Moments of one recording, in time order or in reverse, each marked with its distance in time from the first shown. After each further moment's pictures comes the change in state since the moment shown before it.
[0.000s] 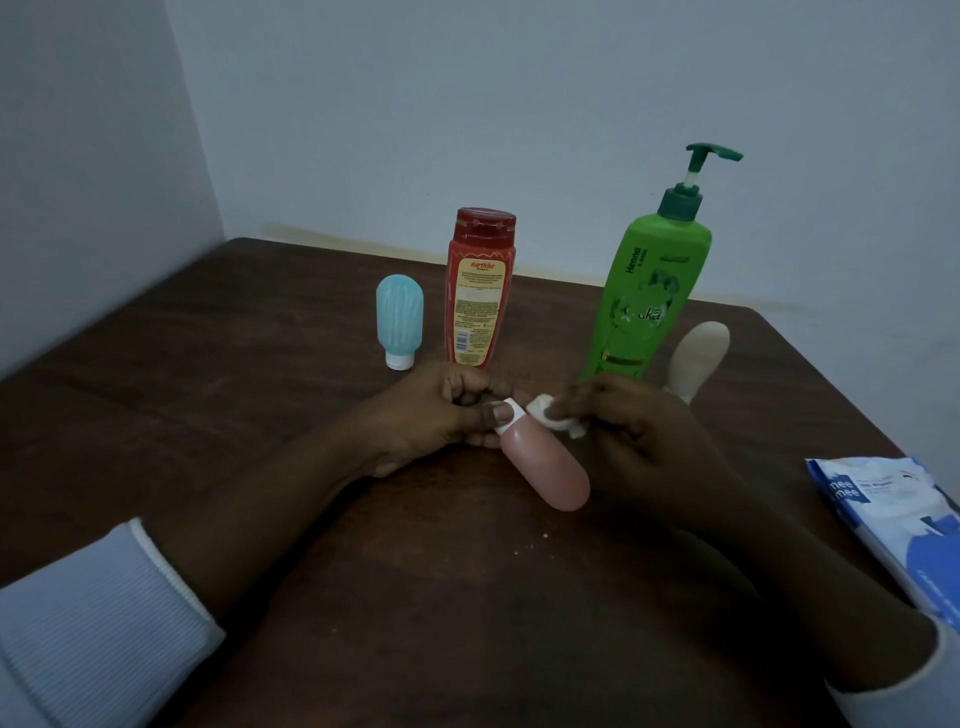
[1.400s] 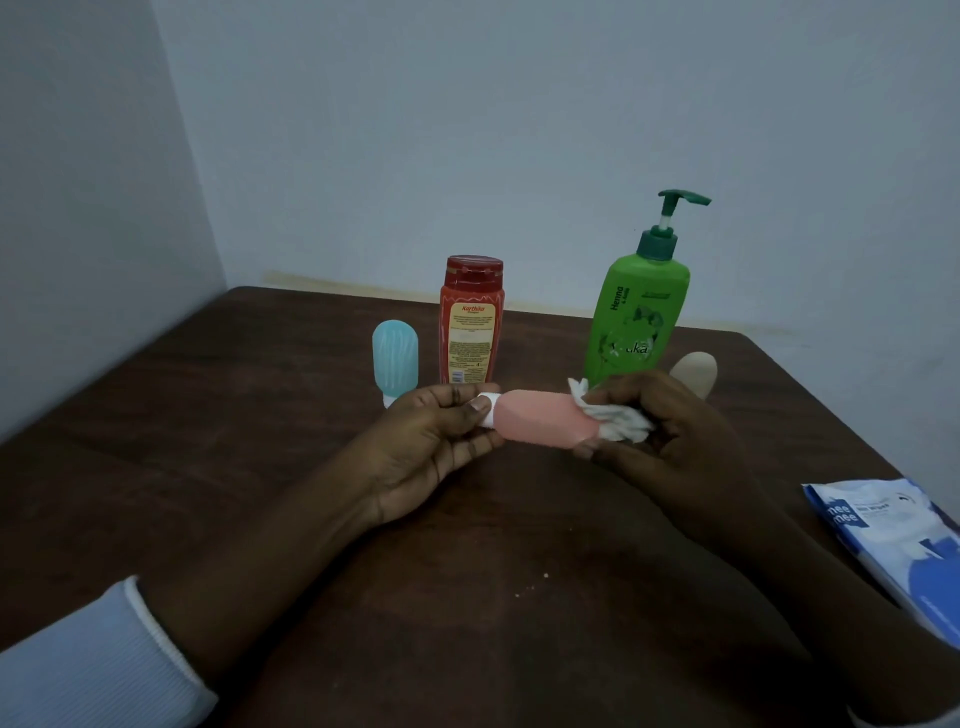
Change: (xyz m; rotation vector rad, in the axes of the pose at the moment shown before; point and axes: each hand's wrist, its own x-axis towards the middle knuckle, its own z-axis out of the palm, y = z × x) left_hand -0.008 0.025 0.013 -0.696 0.260 -0.130; right_hand -0.002 -0.004 -0.020 0.070 0.223 0.167
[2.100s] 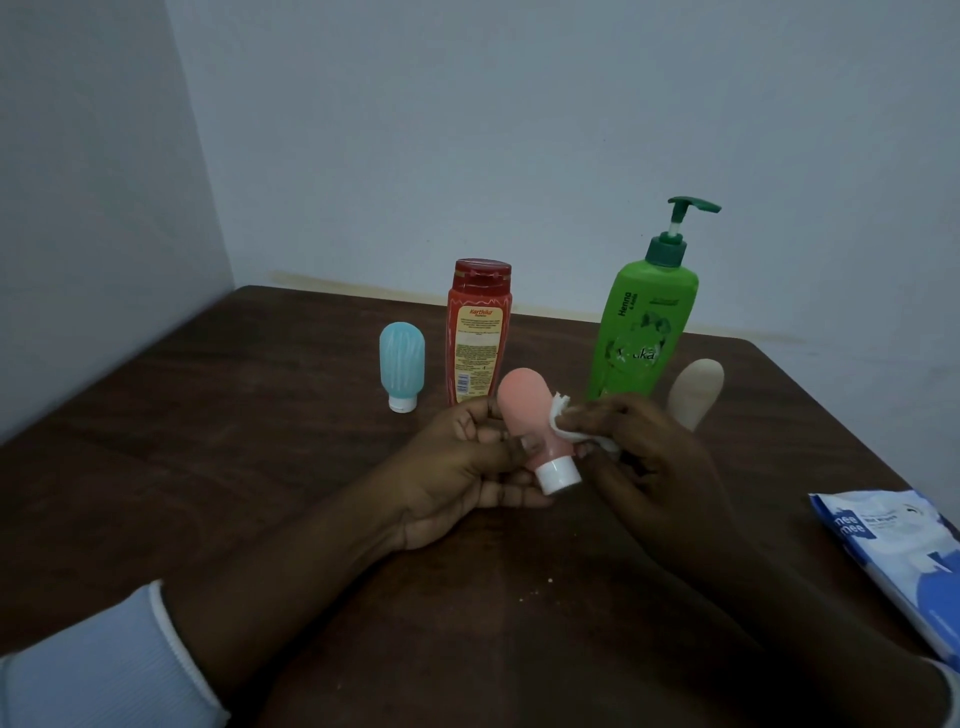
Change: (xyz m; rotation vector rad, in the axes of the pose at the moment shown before) left_hand -0.009 -0.019 0.009 0.188 -0.241 0.051; right_hand -0.008 -0.014 0.022 -0.016 0.036 -0.134
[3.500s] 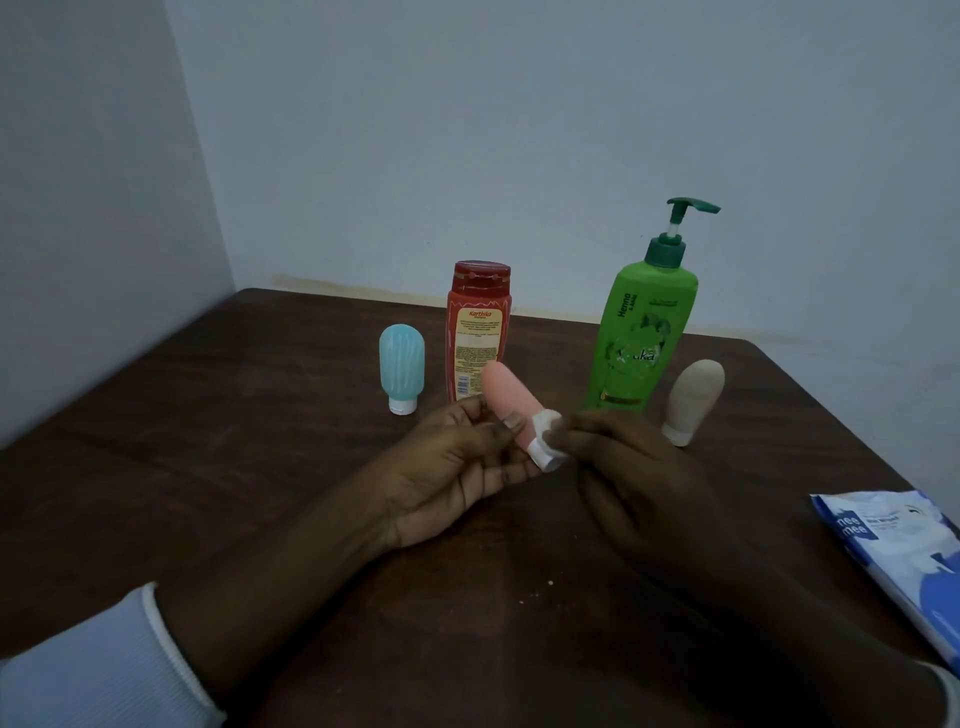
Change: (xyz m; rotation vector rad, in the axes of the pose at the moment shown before) left_hand -0.001 0.008 0.003 -0.273 0.064 -0.047; right_hand -0.004 -0.008 0.005 -0.181 -0.035 -0.191
